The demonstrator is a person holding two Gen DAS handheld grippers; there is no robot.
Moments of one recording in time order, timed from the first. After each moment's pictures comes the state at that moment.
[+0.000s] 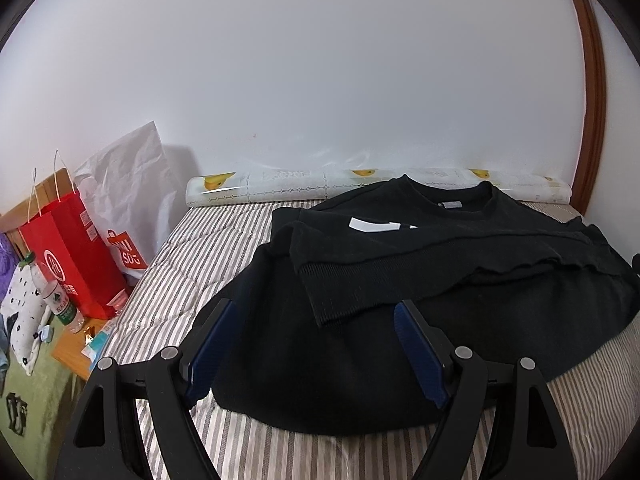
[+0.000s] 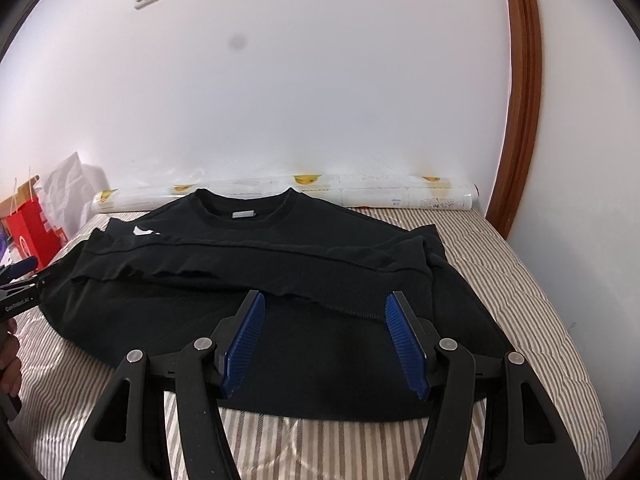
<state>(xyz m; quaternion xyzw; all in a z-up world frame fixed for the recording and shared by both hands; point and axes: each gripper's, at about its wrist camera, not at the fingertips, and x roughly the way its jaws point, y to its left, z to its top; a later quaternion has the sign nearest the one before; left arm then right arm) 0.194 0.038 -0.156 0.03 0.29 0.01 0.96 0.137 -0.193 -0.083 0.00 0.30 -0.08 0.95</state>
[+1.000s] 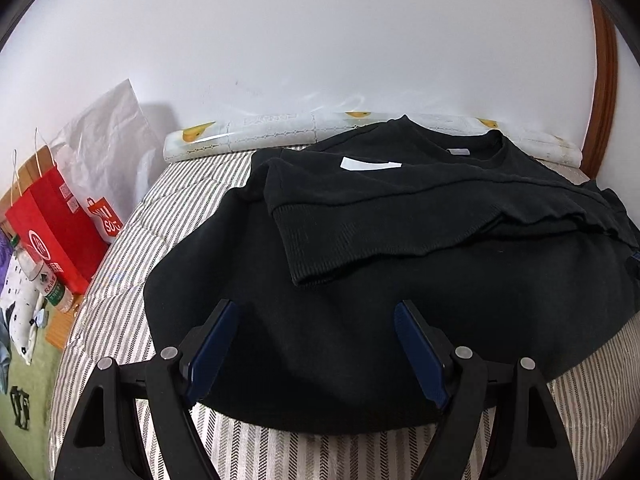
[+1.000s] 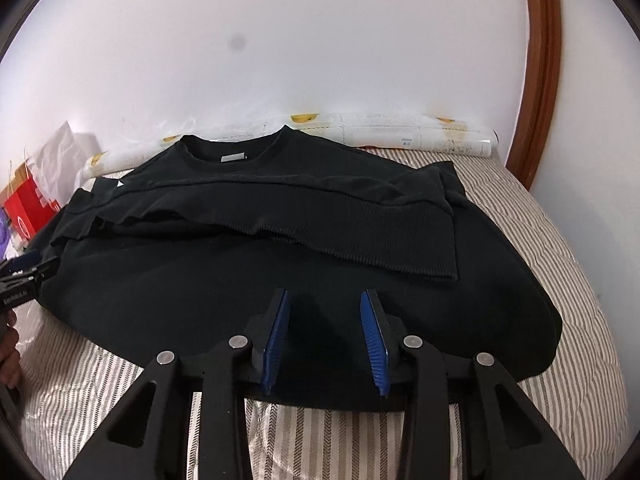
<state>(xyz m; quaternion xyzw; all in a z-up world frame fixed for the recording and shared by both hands) 0.222 0.027 -0.195 0.03 0.37 0.01 0.93 0.165 -0.221 -0.135 0.01 0.38 -0.06 0.92</state>
